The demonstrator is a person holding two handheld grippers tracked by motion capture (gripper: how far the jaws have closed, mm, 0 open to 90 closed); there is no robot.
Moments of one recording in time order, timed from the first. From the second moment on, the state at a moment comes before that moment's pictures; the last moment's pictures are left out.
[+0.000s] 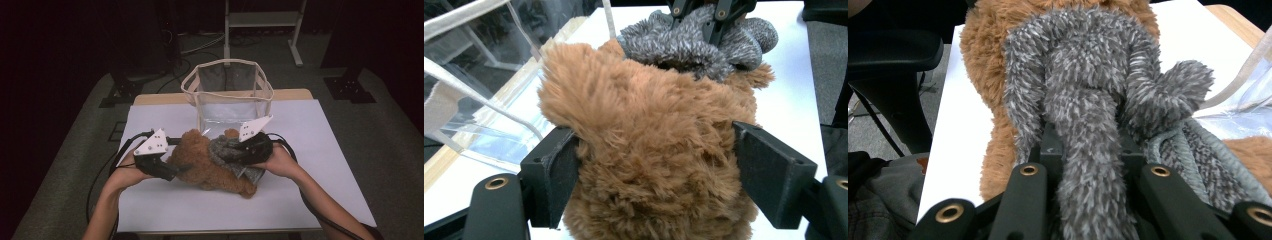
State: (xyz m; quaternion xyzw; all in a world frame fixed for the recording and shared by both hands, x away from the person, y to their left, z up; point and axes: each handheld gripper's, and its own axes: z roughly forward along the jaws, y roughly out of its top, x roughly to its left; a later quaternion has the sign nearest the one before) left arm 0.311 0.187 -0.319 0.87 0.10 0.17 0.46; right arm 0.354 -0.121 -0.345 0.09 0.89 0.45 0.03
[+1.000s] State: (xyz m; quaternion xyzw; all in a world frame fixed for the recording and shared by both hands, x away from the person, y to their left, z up) left arm 0.310 0.188 -0.340 0.89 0.08 0.16 0.42; right arm 0.359 -0.159 -0.364 0.14 0.88 0.45 0.02
